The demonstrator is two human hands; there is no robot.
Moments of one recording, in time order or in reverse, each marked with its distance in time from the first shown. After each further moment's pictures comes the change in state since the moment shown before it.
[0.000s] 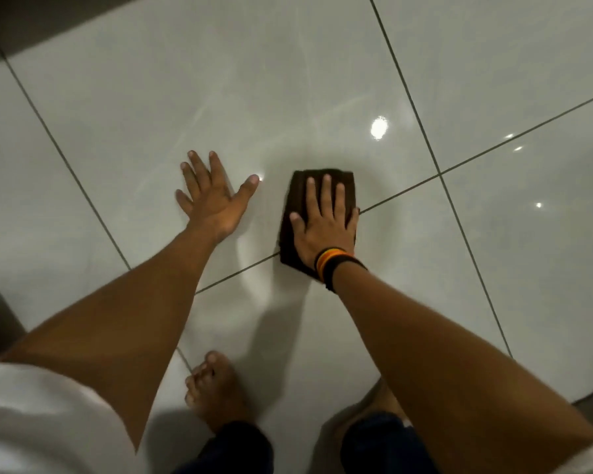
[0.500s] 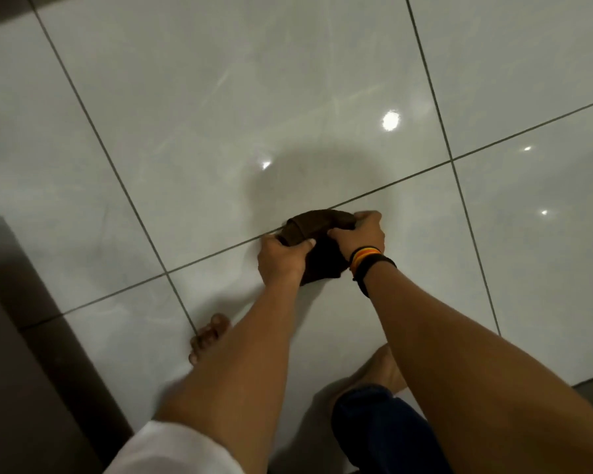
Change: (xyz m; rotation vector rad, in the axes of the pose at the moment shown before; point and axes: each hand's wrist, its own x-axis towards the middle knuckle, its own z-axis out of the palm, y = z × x) left_hand -0.124 0.028 0.095 -0.654 -0.003 -0.546; right_hand -0.041 0.039 -0.005 0.611 -0.026 0.515
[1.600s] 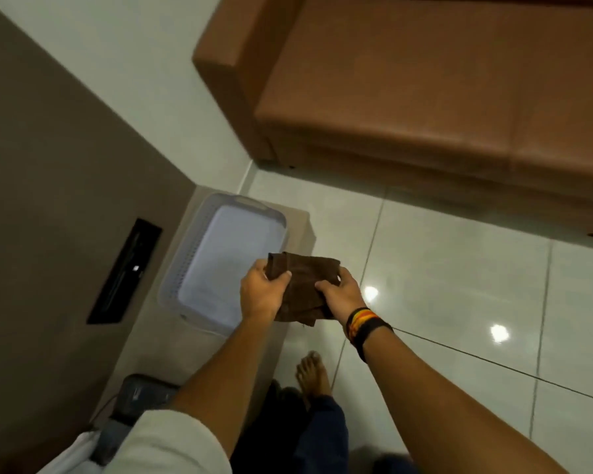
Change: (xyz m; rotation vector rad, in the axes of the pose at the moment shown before) left_hand -0.324 -0.049 -0.515 -0.432 0.618 0.186; right_hand -0.578 -0.205 0.026 -0.091 -0.738 -0.493
